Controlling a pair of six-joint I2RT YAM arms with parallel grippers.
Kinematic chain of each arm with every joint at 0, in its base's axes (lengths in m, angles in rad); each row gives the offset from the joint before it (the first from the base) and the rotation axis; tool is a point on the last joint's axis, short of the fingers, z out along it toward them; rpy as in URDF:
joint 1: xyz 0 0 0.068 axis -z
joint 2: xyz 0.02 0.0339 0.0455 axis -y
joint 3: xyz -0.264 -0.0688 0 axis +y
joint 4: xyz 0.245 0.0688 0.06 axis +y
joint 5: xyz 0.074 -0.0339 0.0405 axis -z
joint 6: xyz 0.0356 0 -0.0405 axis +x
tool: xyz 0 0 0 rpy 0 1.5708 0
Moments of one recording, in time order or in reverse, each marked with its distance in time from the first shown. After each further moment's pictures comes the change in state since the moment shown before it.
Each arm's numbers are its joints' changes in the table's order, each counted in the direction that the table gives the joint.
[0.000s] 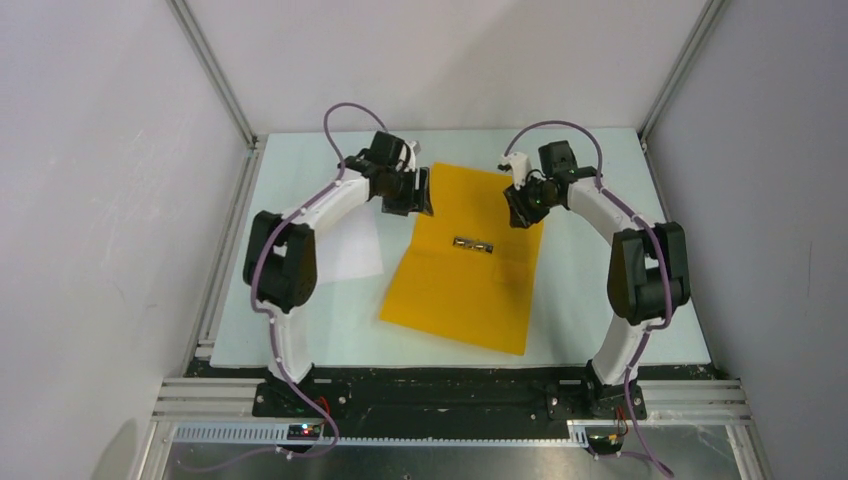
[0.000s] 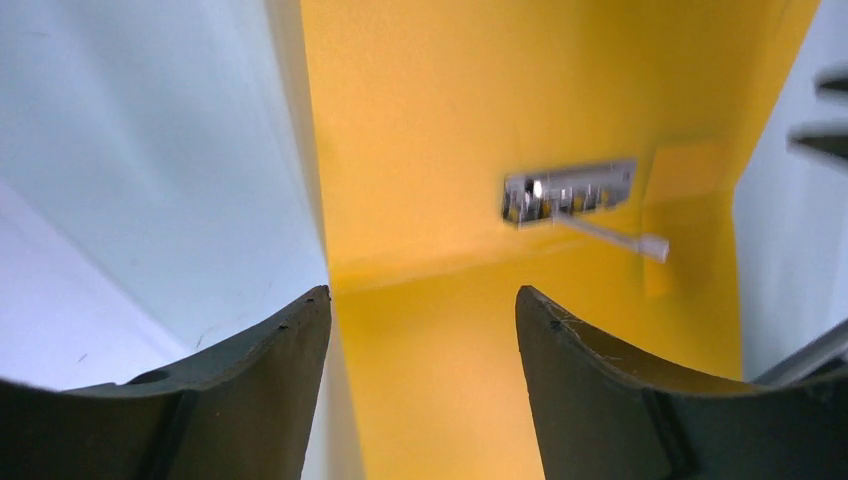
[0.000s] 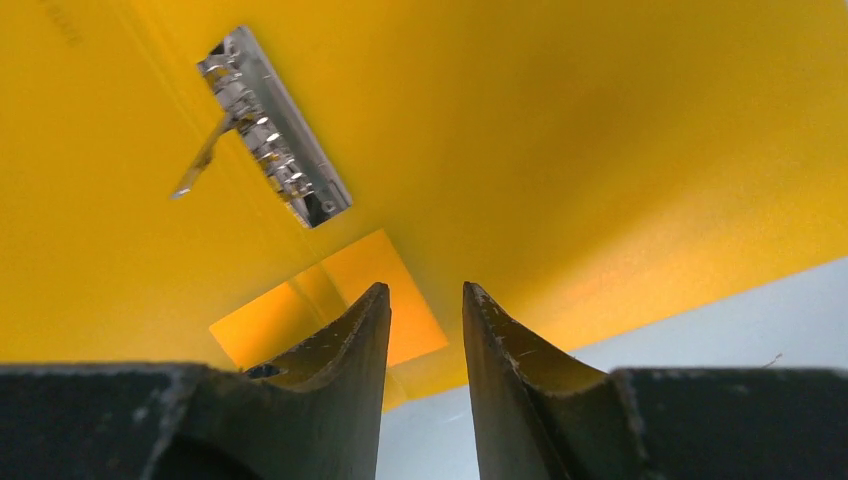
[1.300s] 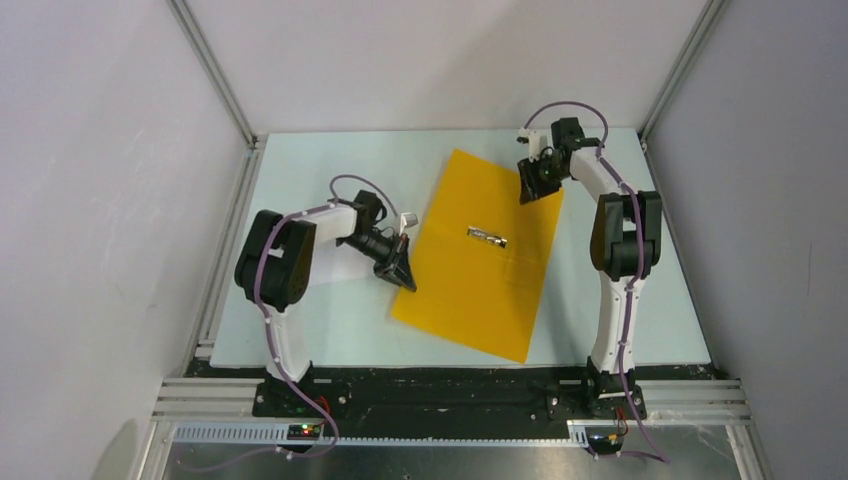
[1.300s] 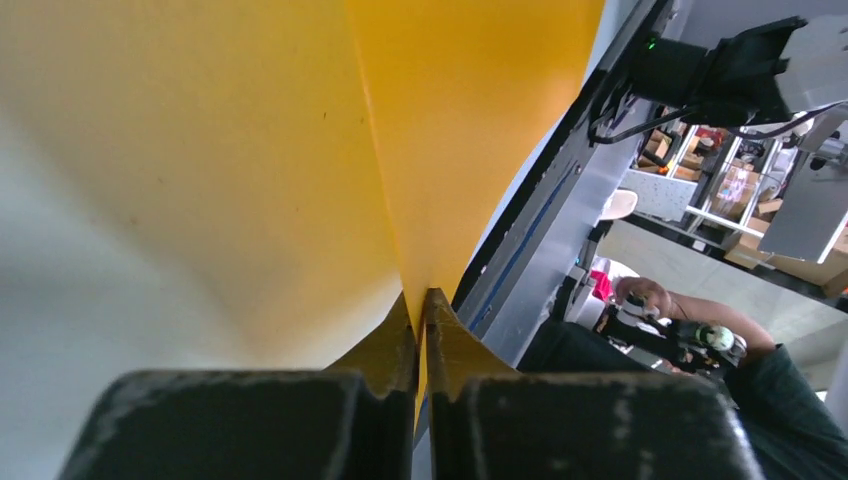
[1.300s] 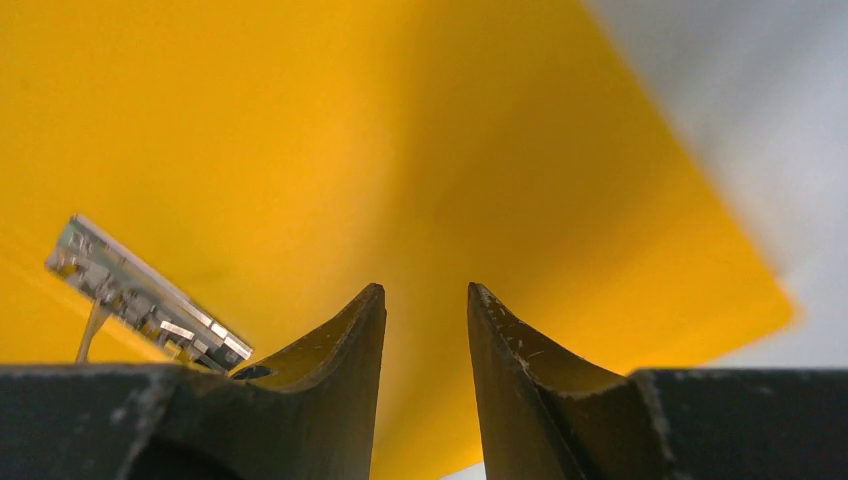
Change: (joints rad) left arm -0.087 0.060 0.470 0.151 0.672 0.349; right arm 0.124 -0.415 -0.502 0.128 0.005 0.128
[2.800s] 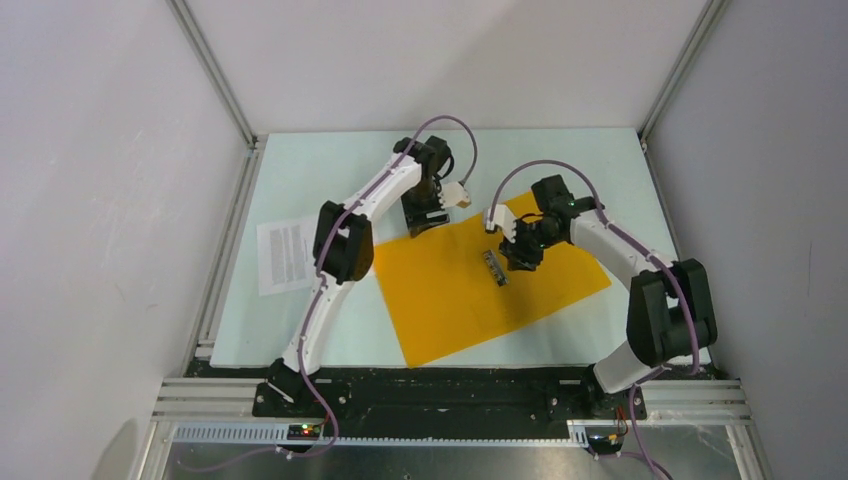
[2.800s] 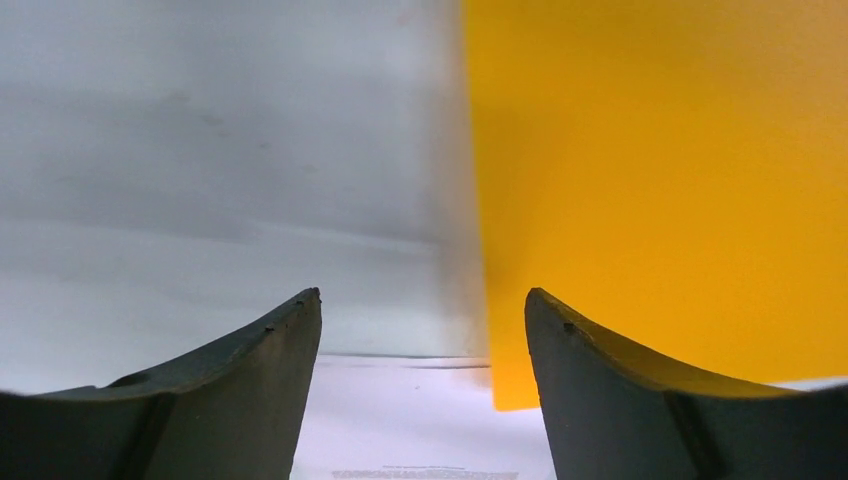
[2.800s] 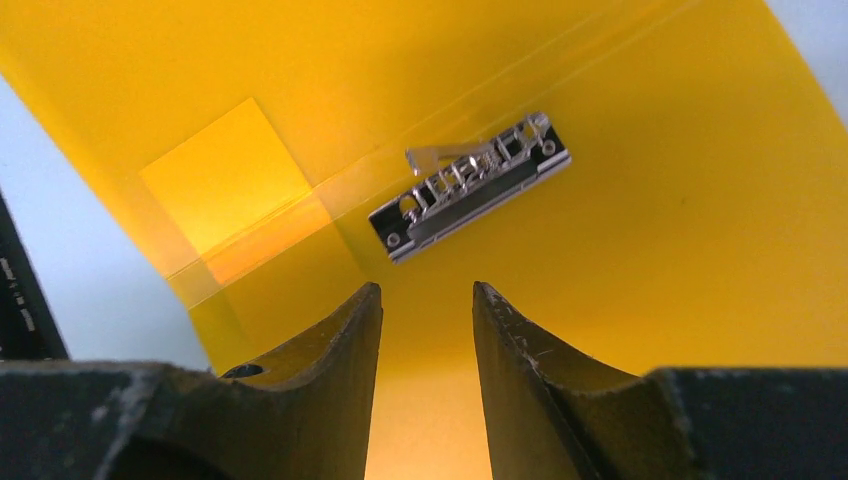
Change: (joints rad) left arm 0.195 -0.580 -1.225 0.627 -0.887 0.840; right arm -0.213 0.677 0.779 0.030 -0.163 -0.660
